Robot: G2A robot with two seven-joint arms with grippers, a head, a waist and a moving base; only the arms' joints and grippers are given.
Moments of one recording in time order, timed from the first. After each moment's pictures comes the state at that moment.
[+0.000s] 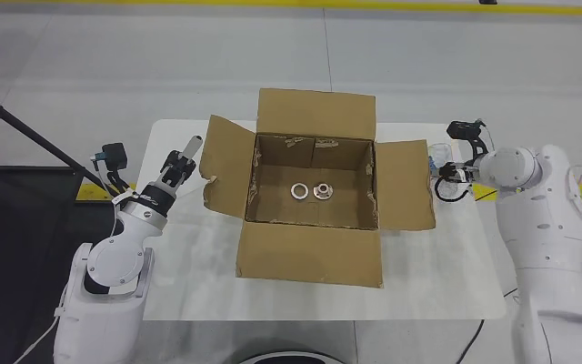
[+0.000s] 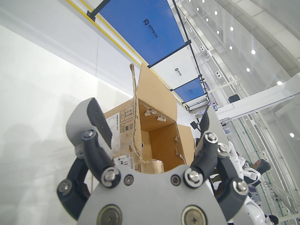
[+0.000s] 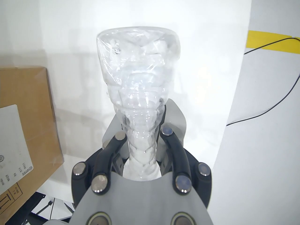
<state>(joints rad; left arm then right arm) 1.39 -1.28 -1.65 -1.94 0.25 0.03 -0.37 -0.55 -1.10 1.40 -0.98 -0.94 -0.17 1.21</state>
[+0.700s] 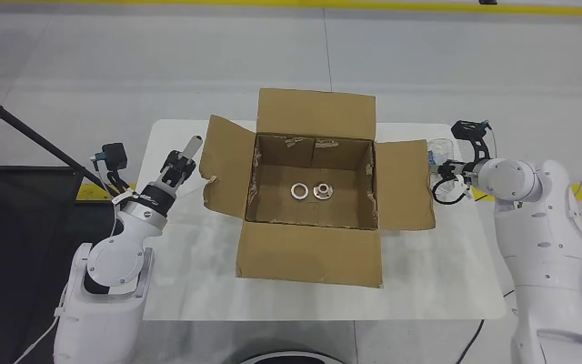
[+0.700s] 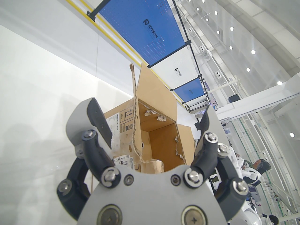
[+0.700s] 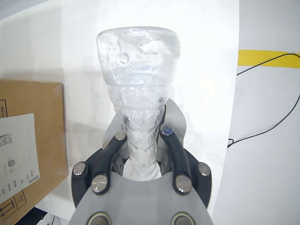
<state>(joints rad) 1.39 -1.28 -1.65 -1.94 0.25 0.03 -0.37 -0.65 -1.10 1.42 -1.08 -0.91 -0.14 1.07</state>
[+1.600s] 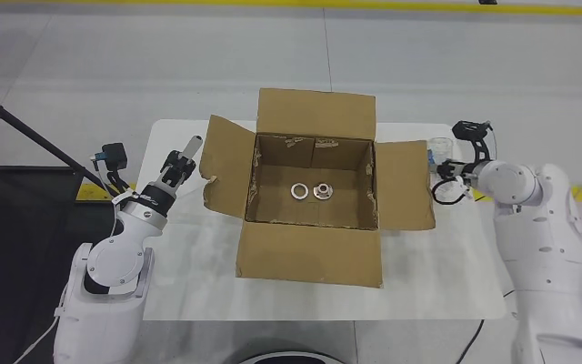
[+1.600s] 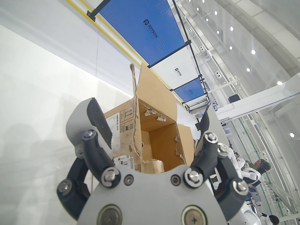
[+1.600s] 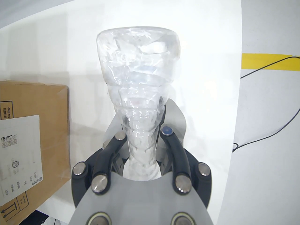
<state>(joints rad) 1.39 -1.28 -1.65 -1.94 0.25 0.03 -0.37 -0.69 -1.09 1.45 -1.12 -0.85 -0.14 1.04</state>
